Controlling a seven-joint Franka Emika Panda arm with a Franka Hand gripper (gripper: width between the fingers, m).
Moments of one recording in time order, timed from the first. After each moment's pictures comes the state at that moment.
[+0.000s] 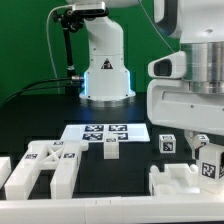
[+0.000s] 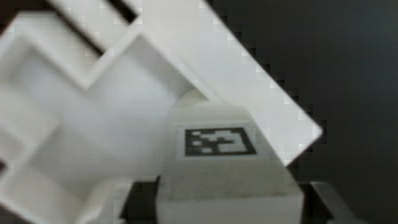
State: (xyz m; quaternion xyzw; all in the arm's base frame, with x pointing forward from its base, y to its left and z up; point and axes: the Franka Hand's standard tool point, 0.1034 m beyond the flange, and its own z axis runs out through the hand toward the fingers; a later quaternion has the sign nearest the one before) arm 0.649 0.119 0.071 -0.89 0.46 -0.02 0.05
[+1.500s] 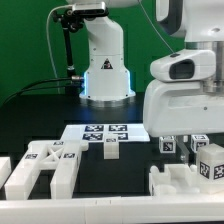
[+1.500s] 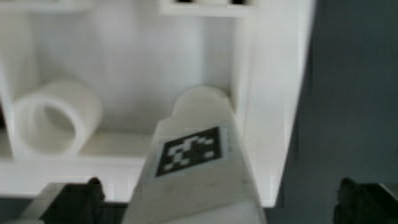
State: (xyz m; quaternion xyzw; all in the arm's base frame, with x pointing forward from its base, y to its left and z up) arm 0.646 0.123 0.071 -0.99 -0.10 -0.04 0.00
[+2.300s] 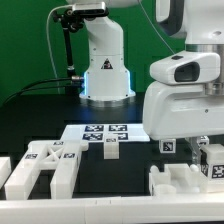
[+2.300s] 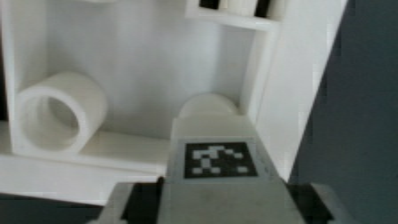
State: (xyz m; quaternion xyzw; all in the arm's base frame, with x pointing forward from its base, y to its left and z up) arm 0.645 0.122 0.069 -1.00 -0.05 -0.03 0.00
